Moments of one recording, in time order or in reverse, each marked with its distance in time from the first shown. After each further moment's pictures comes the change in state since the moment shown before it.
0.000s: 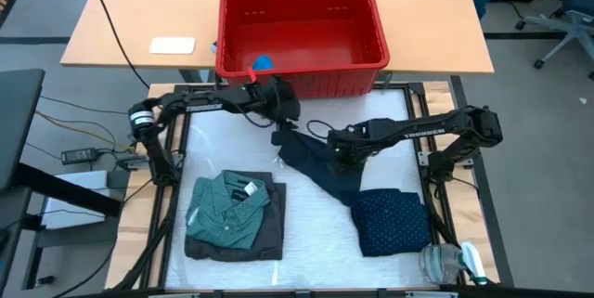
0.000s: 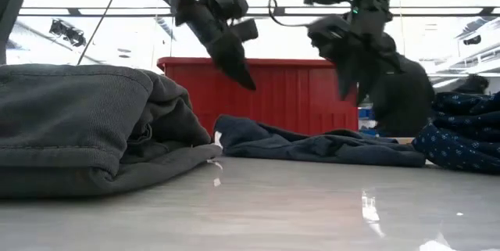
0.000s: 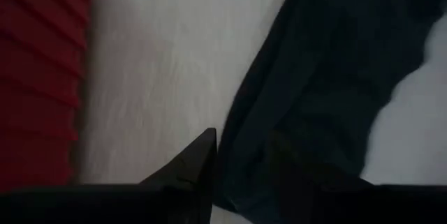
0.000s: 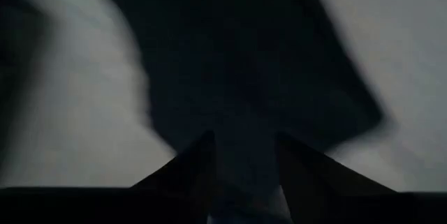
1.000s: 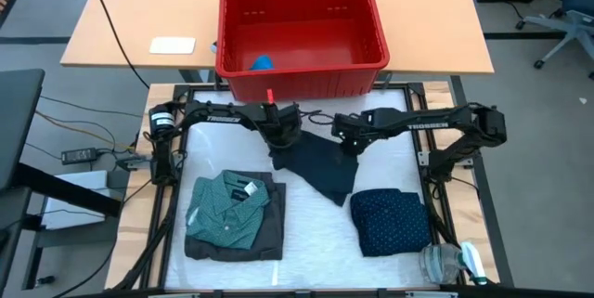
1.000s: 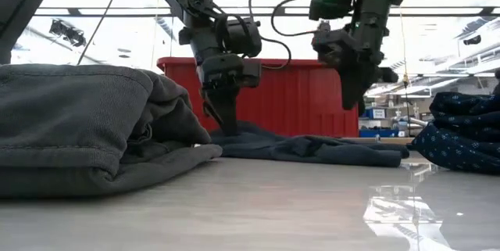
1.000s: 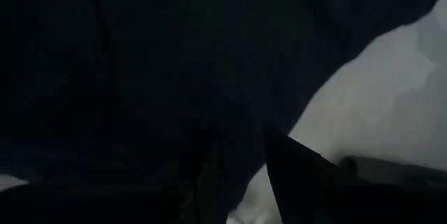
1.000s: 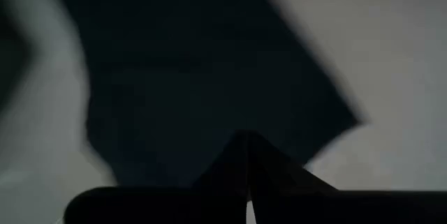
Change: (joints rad) left arm -0.107 0.169 -0.008 -0.203 0.070 -0.362; right arm -0.137 -0.047 -0.070 0.058 0.009 -0.272
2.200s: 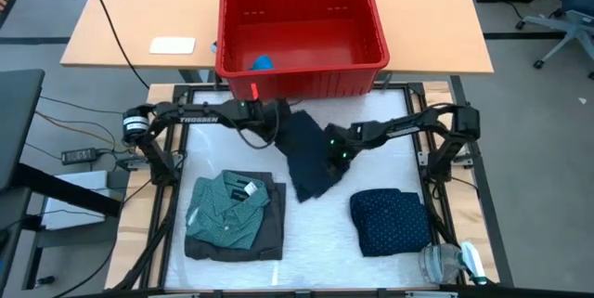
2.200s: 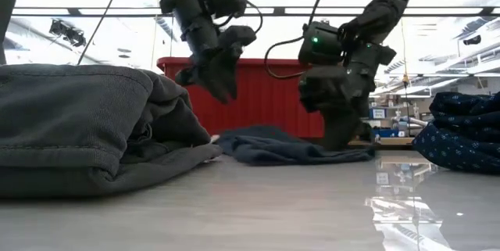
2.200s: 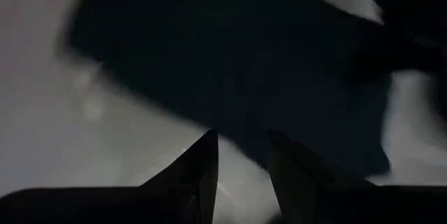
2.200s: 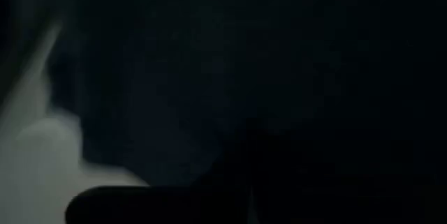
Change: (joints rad) left arm -0.029 -0.220 -0.071 0.043 -0.240 -0.643; right arm -0.005 0.239 -0.199 0.521 -0.301 -0.192
